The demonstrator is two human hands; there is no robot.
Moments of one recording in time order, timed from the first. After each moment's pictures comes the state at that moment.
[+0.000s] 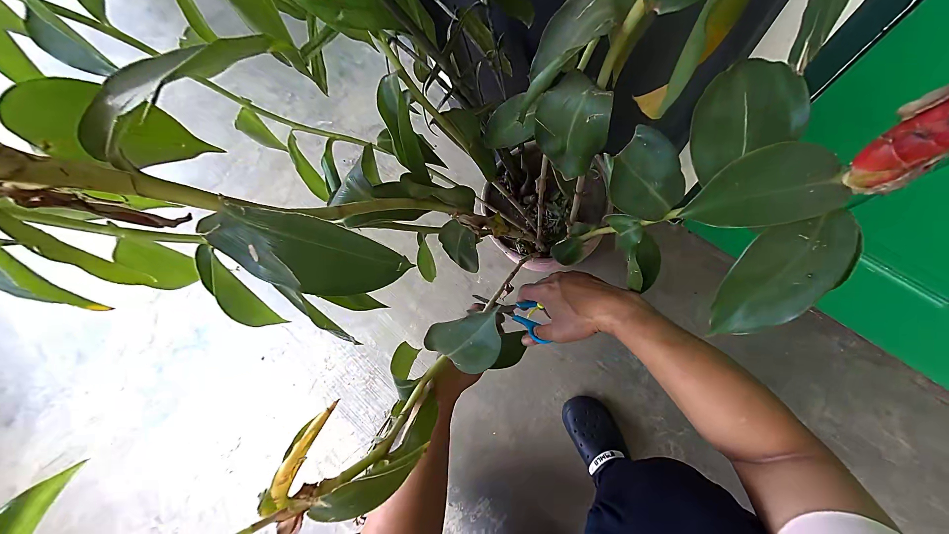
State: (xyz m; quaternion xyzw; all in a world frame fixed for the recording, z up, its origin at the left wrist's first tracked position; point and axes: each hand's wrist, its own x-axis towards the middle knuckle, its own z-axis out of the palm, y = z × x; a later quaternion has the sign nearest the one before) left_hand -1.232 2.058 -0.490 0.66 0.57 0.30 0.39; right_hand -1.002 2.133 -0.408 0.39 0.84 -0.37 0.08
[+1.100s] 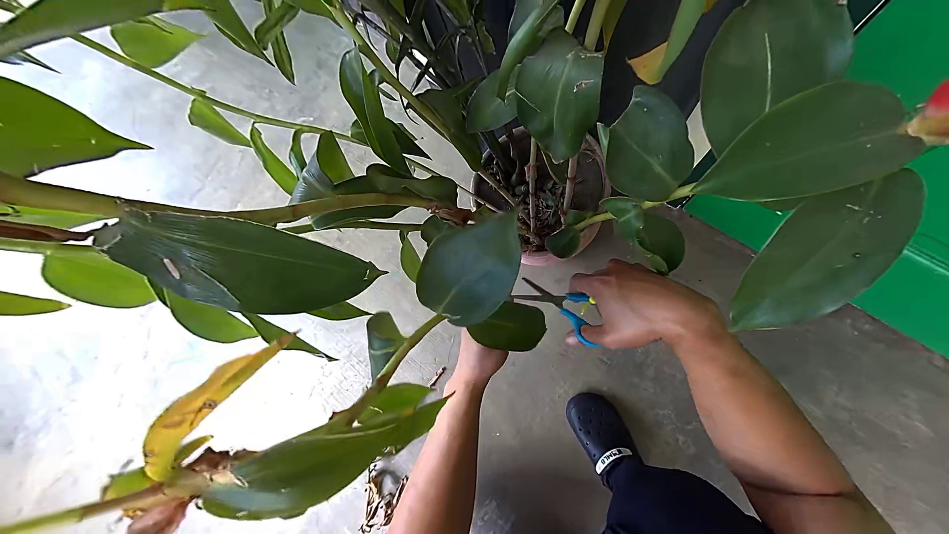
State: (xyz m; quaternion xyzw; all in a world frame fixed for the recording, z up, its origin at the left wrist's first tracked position) left_hand -1.187 2.071 -0.492 0.60 0.58 0.36 0.41; right_hand -0.955 2.111 -0.377 0.49 0.79 -0.35 0.13
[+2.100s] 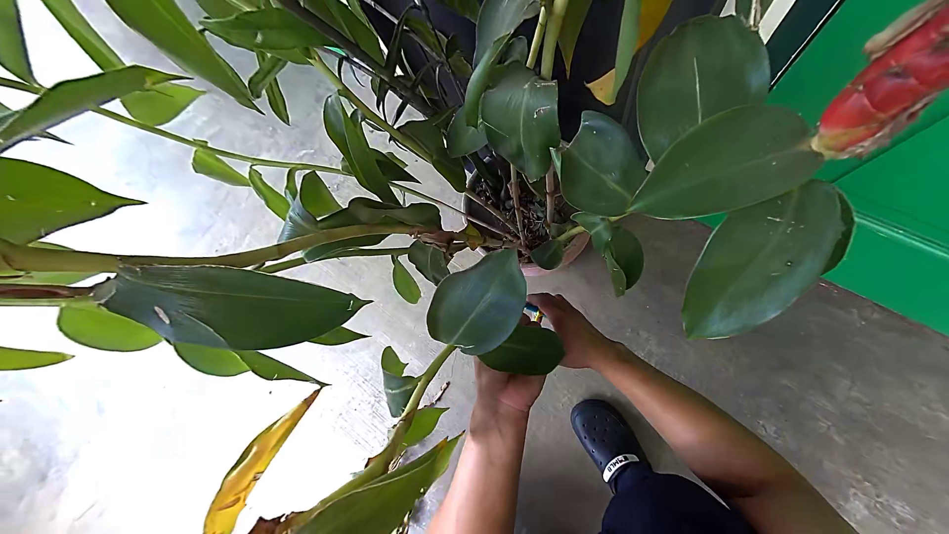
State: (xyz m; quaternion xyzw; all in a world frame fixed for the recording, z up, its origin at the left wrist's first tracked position) left_hand -1.124 2.054 -0.428 -0.09 0.30 0.57 0.76; right_hand -0.993 2.084 -0.510 0.48 0.71 -0.46 -0.23
